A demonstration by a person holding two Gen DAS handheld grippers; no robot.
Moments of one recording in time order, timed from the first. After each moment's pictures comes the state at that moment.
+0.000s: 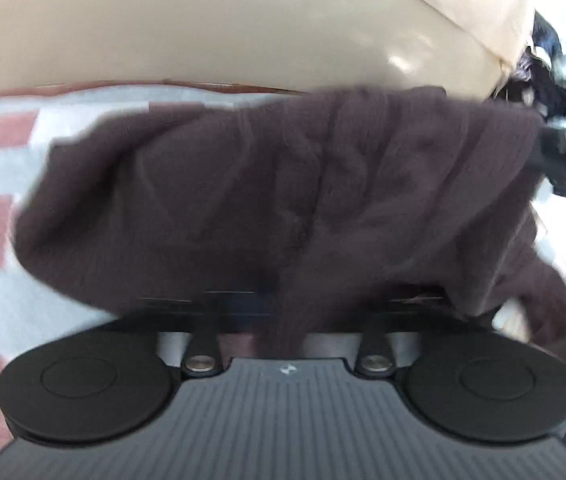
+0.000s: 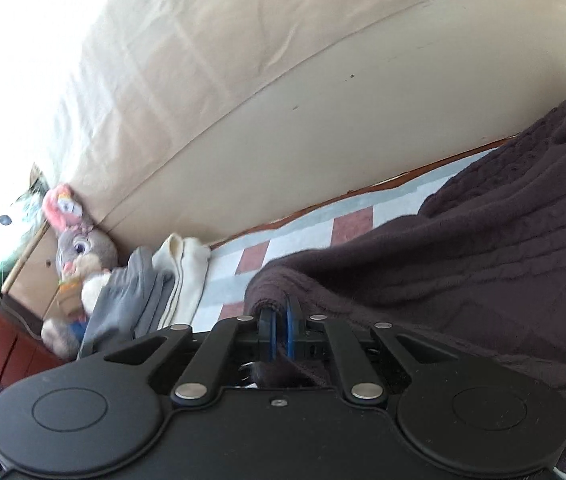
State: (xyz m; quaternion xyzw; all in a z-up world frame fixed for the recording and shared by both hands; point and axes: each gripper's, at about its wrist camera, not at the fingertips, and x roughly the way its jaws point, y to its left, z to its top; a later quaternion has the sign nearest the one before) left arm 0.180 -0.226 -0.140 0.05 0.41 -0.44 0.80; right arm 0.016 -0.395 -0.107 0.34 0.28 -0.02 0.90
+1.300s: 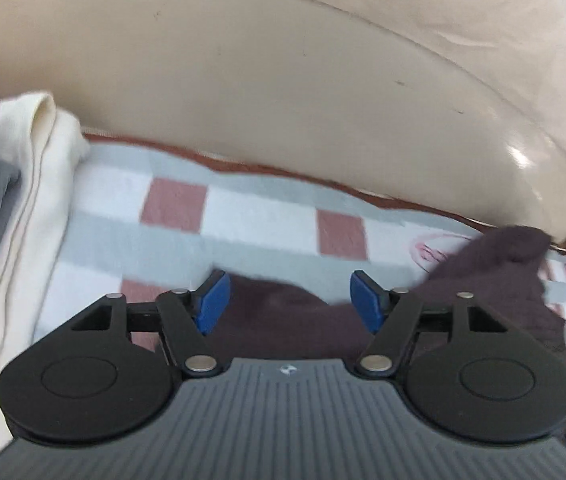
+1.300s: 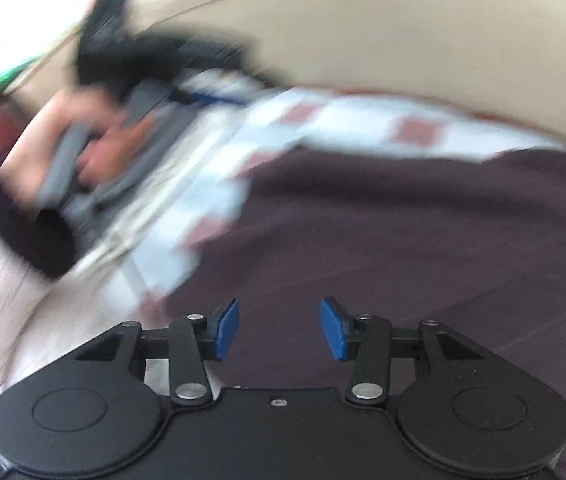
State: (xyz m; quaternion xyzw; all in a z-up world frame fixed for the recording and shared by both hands) left arm 0.320 -0.168 -0.069 -0.04 0.46 -0.26 0.85; right arm 0.065 -0.366 -0.107 0.17 0.47 0.06 0.86
